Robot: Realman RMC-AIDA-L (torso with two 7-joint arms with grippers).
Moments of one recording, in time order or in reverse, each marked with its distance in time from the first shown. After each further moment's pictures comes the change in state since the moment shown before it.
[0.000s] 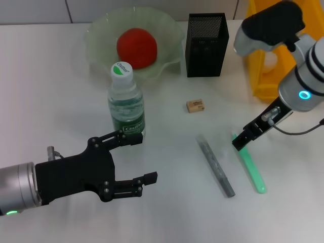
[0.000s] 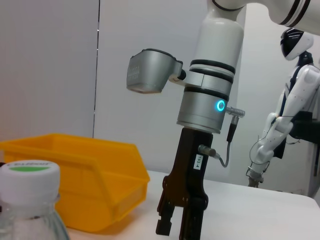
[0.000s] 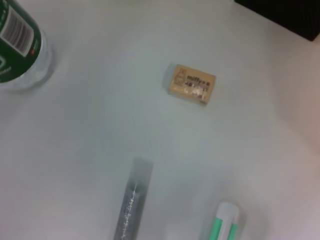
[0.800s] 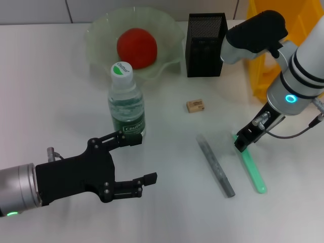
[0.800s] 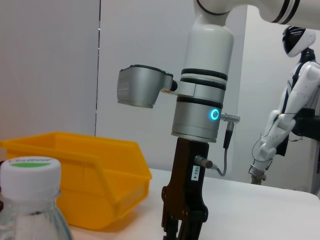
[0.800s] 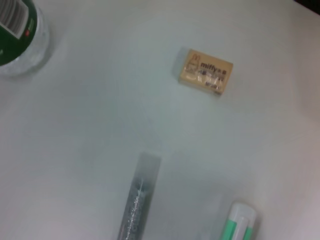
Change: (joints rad) left arm 0.004 -0.002 0.002 -0.003 0.000 -0.007 0.015; right arm 0.077 0.000 -0.029 0.151 0.009 0.043 0.010
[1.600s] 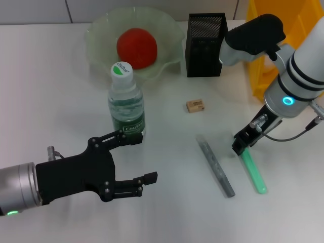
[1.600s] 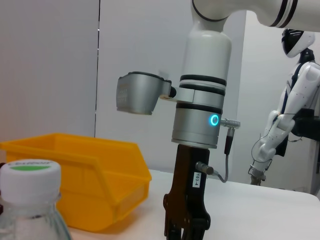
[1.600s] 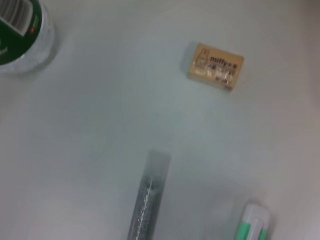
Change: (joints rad) left arm -0.004 0.000 -0.002 0.000 0.000 0.001 0.000; right arm 0.013 0.000 0.005 0.046 0.026 0.015 -0.005
